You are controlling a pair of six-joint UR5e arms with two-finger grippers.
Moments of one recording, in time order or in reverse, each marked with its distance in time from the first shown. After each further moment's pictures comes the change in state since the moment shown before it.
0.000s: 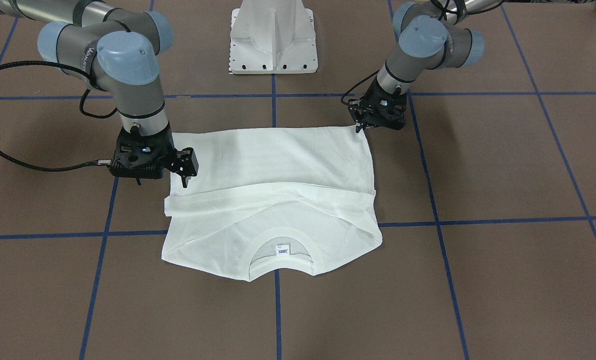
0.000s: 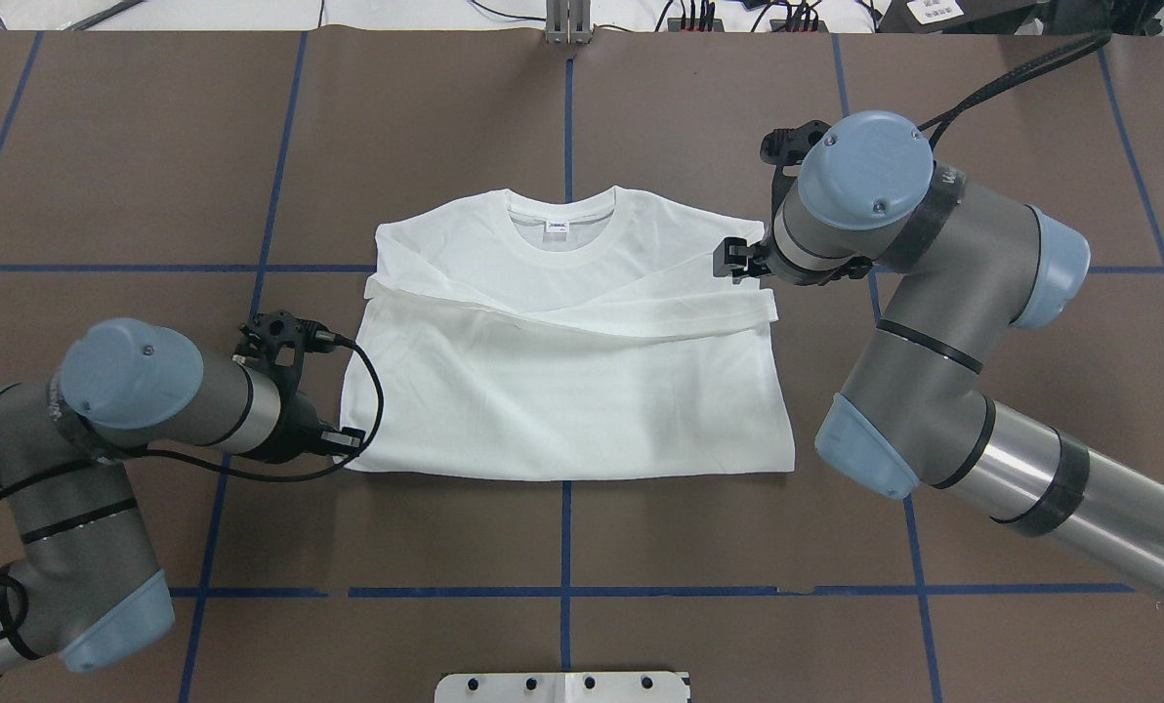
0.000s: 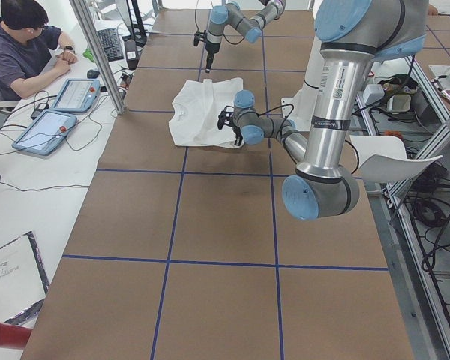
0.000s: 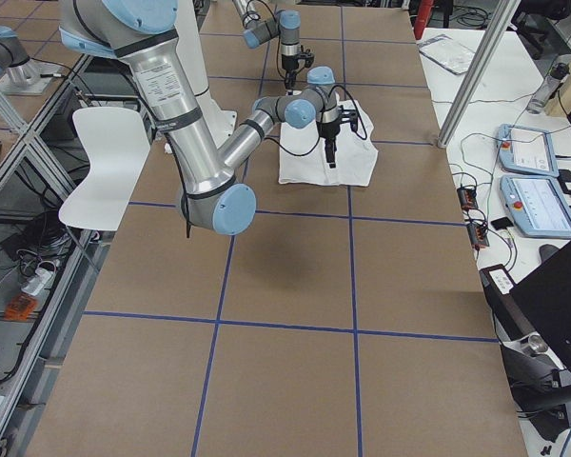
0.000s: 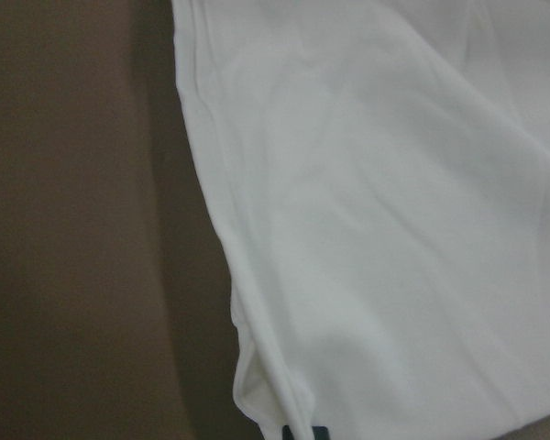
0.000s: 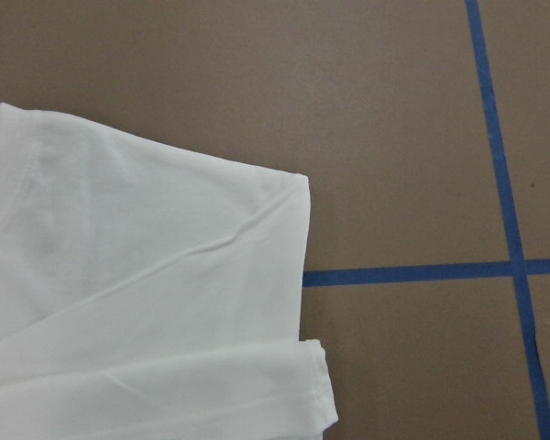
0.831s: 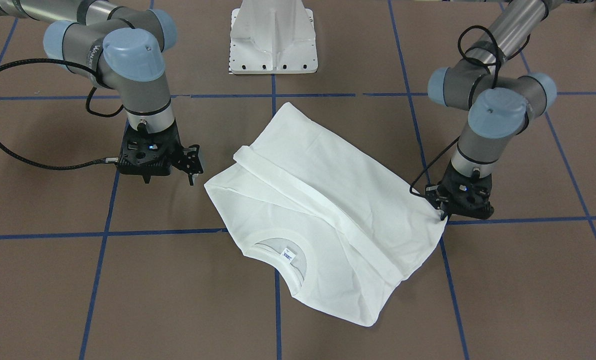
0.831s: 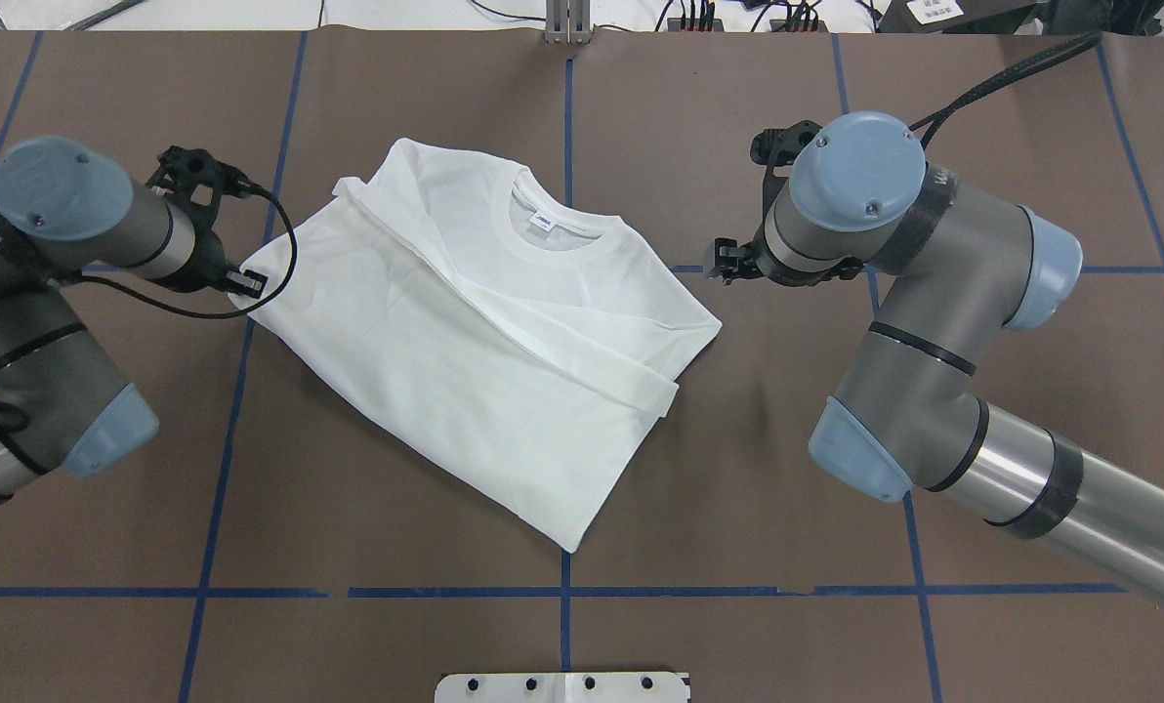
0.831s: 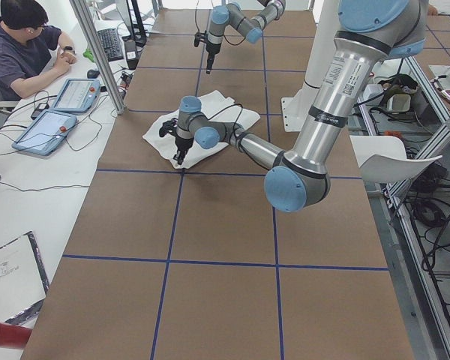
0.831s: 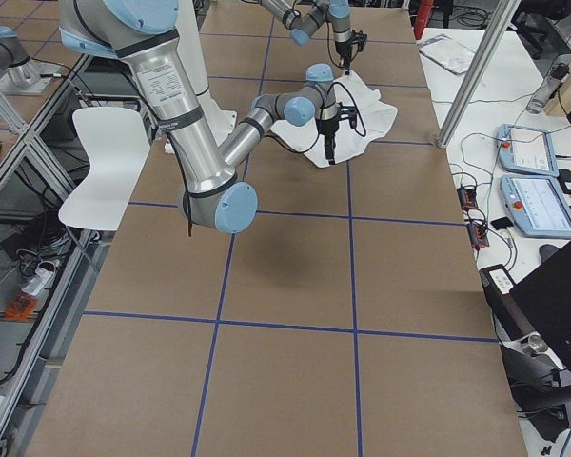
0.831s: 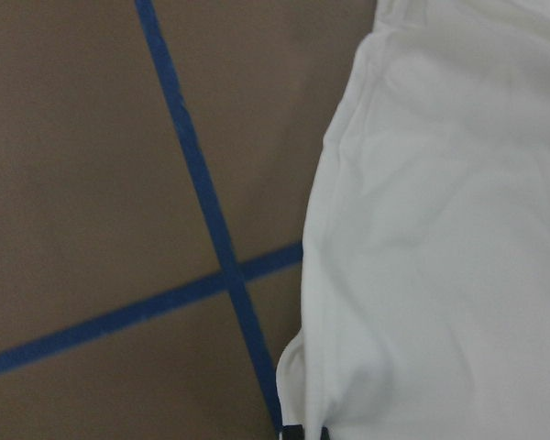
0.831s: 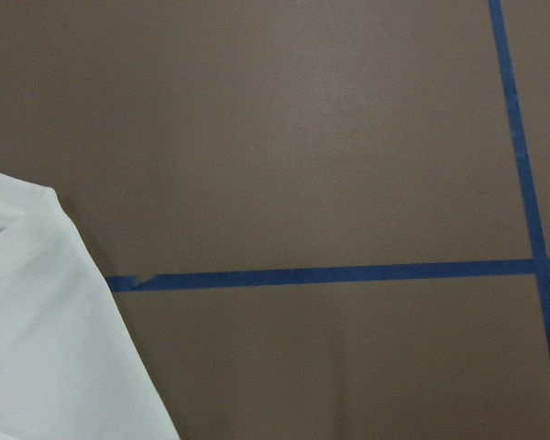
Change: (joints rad) left arm -0.355 -0.279 0.413 0.112 0.053 0.437; right arm -0.009 0.013 0.004 0.003 0.000 0.006
